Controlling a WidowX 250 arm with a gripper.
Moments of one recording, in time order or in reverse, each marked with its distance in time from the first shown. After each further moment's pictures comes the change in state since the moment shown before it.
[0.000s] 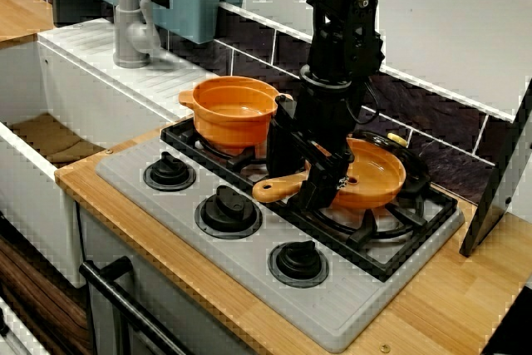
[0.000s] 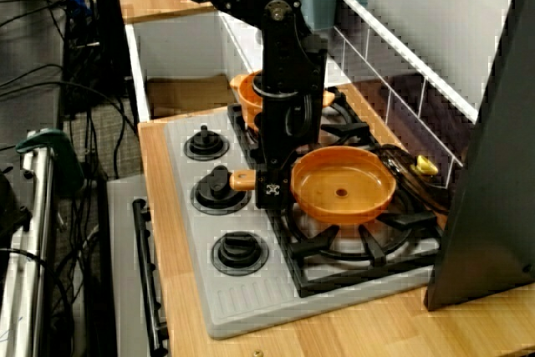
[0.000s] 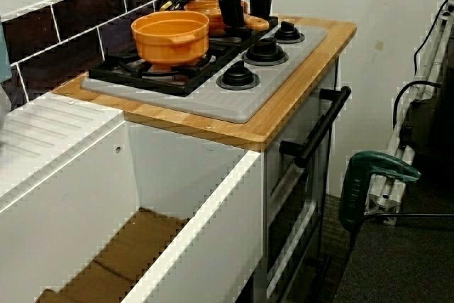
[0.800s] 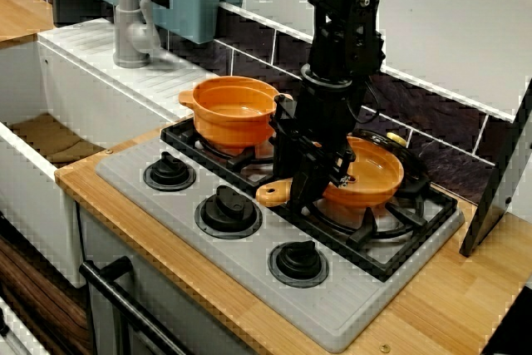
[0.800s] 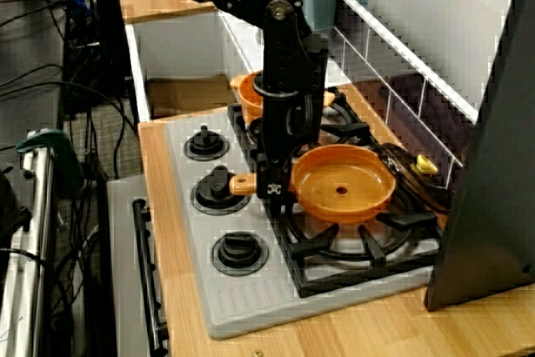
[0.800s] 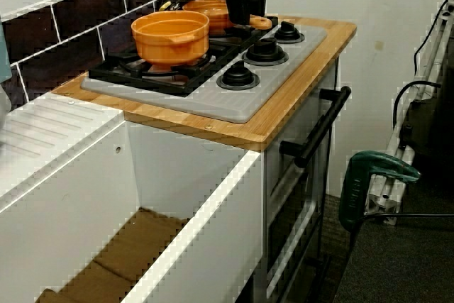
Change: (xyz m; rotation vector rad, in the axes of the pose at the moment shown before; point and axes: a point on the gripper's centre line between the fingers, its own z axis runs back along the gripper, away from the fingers) arm 0.001 0.000 0.002 -0.001 0.003 0.021
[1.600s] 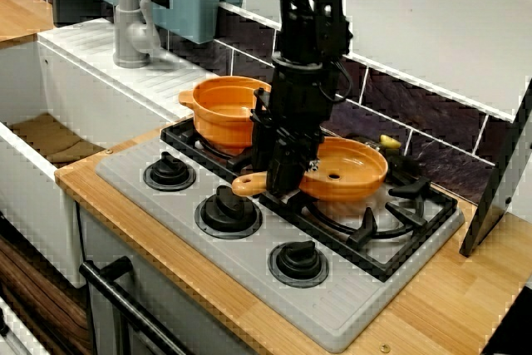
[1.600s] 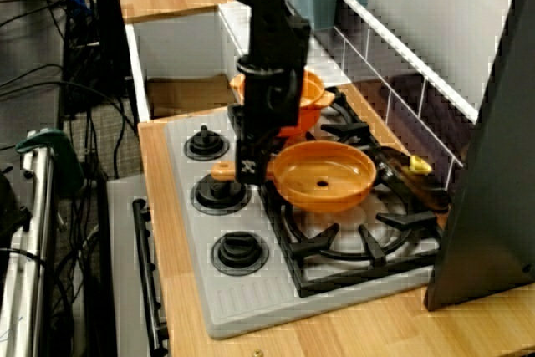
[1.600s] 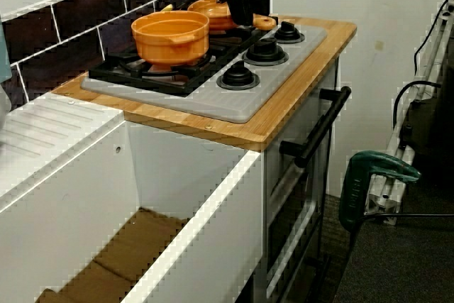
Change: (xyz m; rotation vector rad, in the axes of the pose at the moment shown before) arm -0.019 0.013 0.006 -0.107 0.019 -0.099
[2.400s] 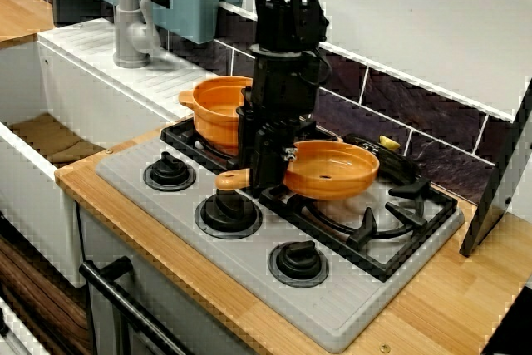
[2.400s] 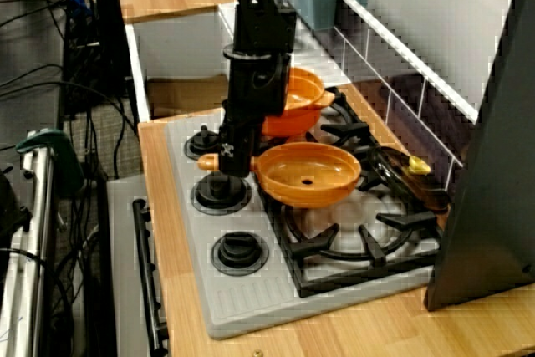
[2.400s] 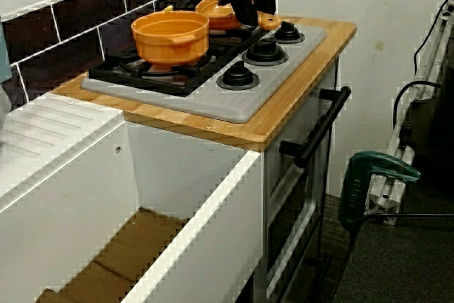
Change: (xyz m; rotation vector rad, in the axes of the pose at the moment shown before) arm -0.012 0.005 0.002 -0.106 0.013 -0.101
